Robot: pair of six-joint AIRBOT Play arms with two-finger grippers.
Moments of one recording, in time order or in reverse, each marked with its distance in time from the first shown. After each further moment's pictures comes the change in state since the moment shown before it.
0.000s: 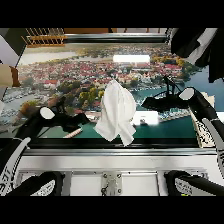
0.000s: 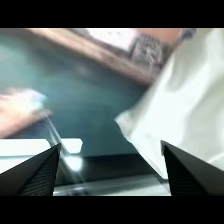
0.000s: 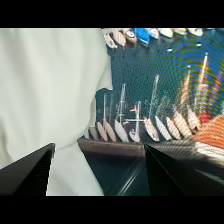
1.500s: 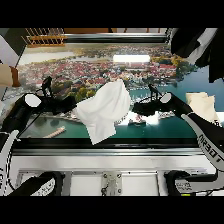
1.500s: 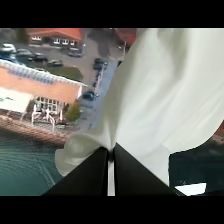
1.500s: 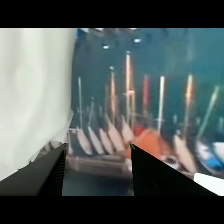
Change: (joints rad) left arm 0.120 0.027 0.223 0.091 0.000 0.031; right arm 0.136 -0.236 0.001 0.111 -0.163 -0.016
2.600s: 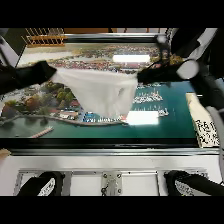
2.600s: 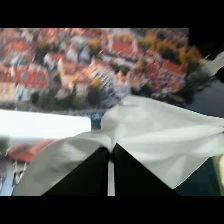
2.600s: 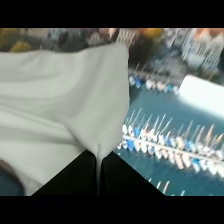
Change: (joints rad) left arm 0.036 0.241 0.445 -0.016 -0.091 -0.003; right arm 0.049 0.291 0.508 -0.309 0.204 -0.038
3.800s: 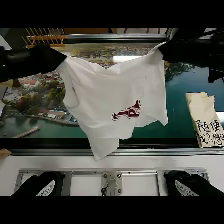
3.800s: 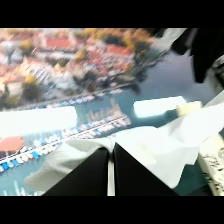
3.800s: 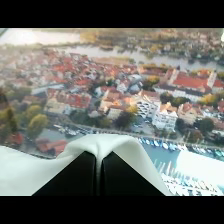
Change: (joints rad) left arm -0.183 -0.124 0.220 0.069 -0.120 -0.065; right arm -0.016 0.109 0.129 -0.018 0.013 0.129
